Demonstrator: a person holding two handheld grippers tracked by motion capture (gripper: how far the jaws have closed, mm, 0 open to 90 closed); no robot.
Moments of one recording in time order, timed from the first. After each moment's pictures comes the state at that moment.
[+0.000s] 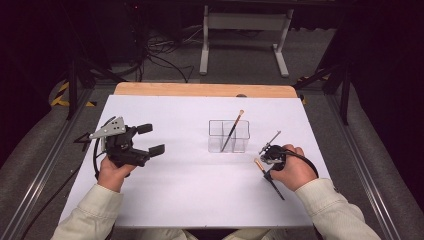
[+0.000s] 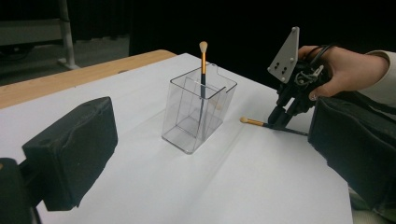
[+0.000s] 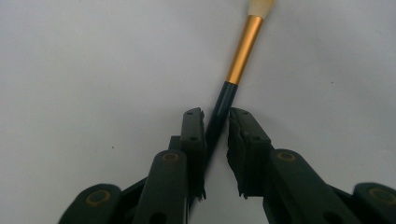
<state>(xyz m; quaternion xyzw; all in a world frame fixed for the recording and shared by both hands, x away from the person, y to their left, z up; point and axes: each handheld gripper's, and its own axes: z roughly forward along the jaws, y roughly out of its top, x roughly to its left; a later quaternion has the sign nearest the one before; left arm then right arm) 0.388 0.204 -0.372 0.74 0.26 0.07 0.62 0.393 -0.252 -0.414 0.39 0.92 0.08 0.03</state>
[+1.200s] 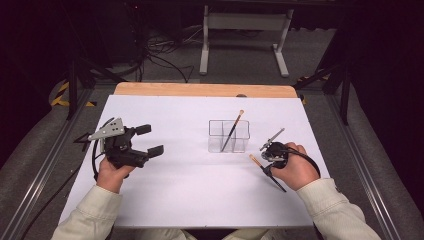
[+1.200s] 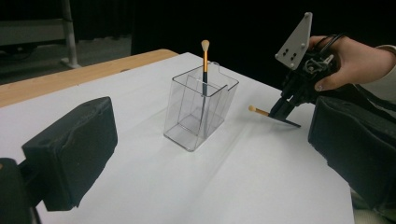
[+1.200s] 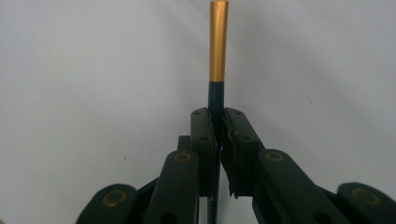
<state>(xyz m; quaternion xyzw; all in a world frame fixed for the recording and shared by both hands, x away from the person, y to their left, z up) 0.385 0.207 -0.374 0.74 0.26 0.07 0.62 0.390 -0.250 -0.397 0.38 0.92 0.11 0.05</state>
